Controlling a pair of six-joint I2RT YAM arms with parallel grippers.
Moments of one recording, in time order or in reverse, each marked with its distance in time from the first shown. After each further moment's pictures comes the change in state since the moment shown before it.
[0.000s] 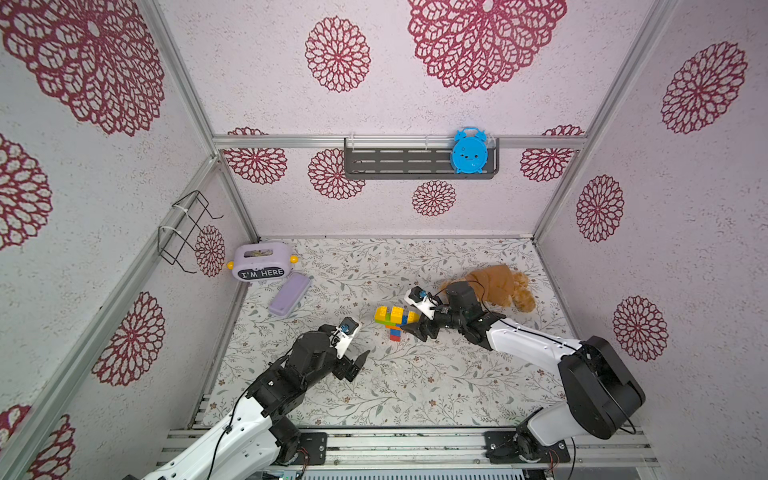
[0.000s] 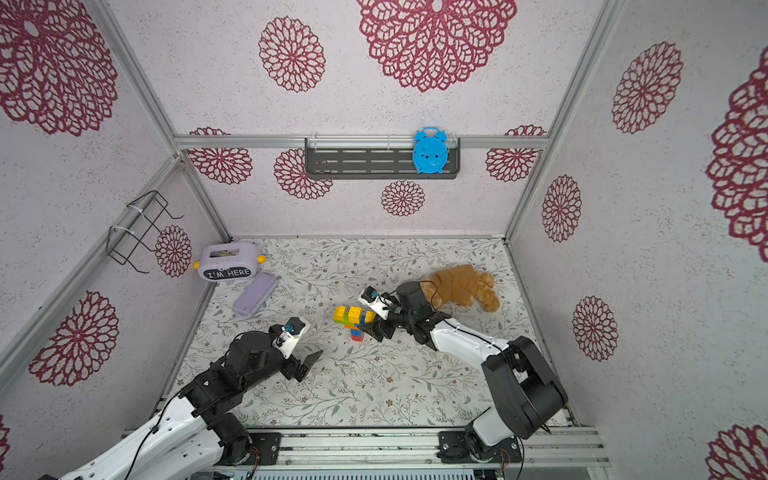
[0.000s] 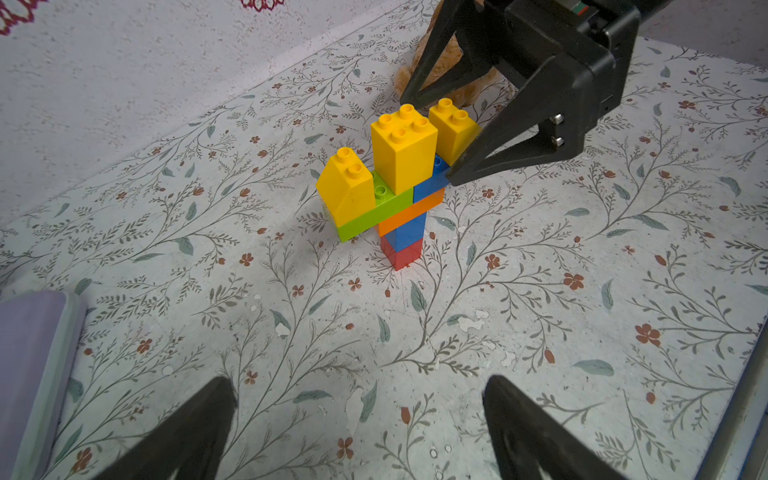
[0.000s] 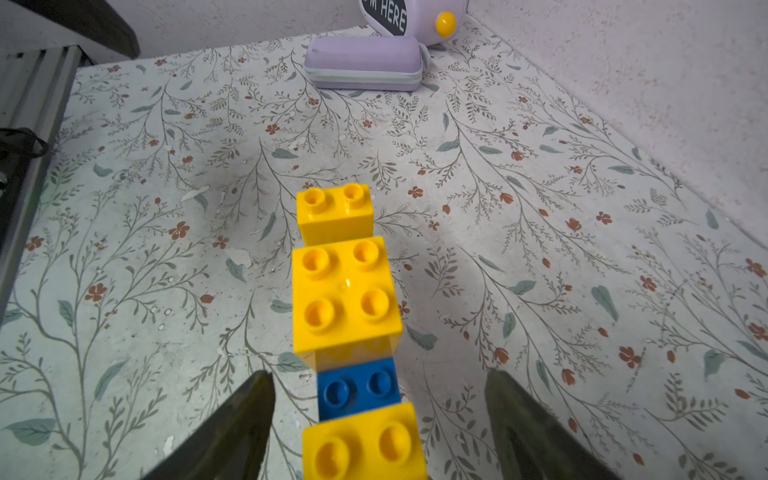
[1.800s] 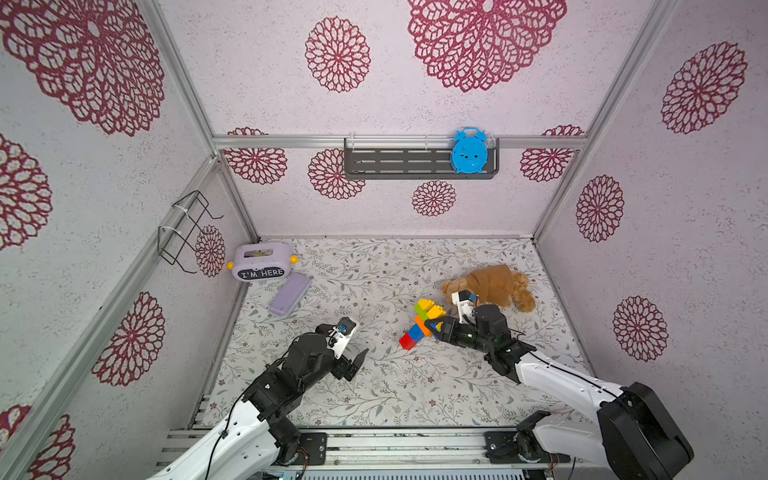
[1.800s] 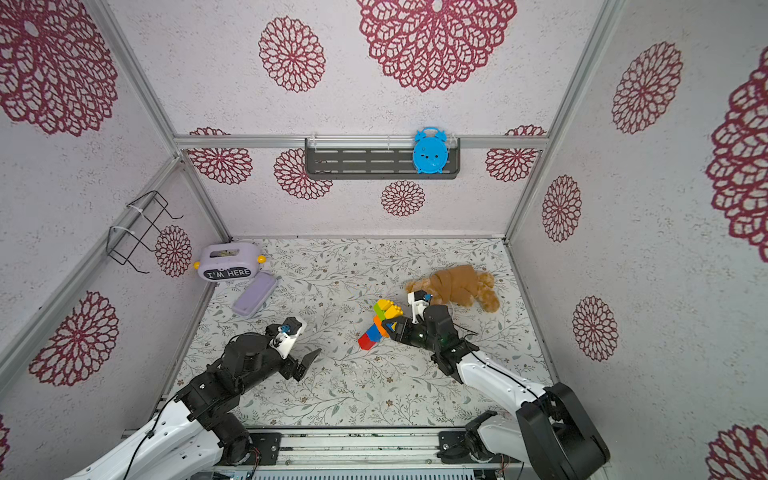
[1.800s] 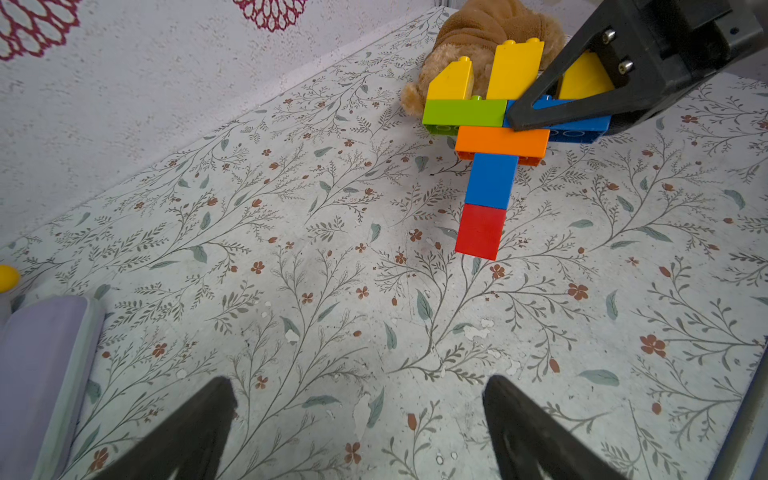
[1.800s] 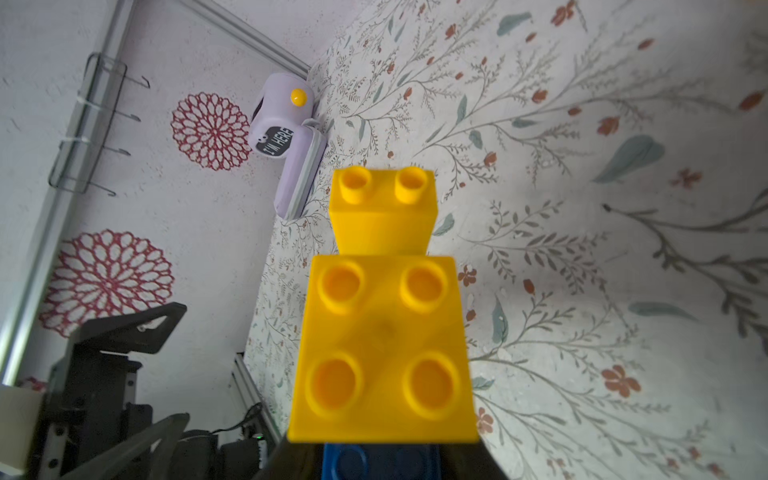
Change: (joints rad) left arm 0.000 -0.037 -0.003 0.000 -0.016 0.004; right arm -0.071 -0.317 -0.346 0.151 0.091 1.262
